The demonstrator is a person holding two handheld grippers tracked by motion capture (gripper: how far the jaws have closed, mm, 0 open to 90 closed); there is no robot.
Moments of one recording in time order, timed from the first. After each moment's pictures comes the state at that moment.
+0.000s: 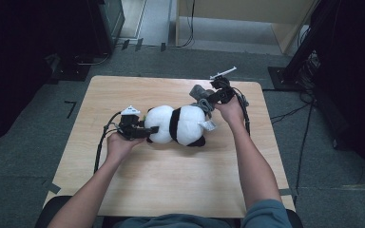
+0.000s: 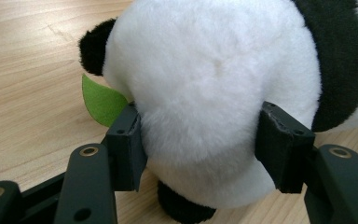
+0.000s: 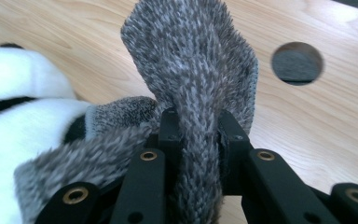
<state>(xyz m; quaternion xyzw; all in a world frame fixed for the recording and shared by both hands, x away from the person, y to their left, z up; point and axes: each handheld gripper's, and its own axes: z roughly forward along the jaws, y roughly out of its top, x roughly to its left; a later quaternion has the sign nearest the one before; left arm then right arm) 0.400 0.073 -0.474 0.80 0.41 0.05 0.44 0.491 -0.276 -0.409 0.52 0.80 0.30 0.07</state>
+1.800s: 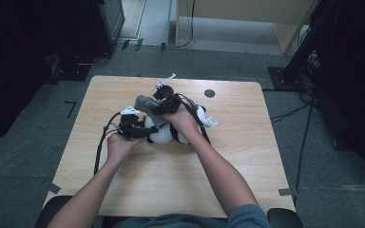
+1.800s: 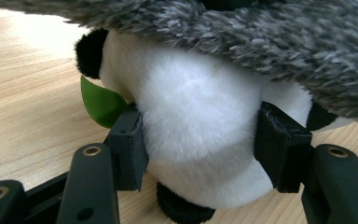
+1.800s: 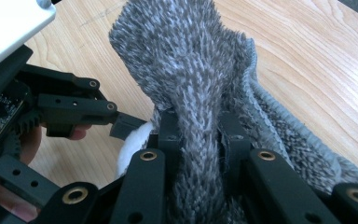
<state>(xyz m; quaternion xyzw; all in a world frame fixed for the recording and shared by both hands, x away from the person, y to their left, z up) 0.398 0.072 -0.472 0.79 0.42 0.04 0.45 0.449 -0.101 -0.396 0.36 0.87 0.33 0.06</state>
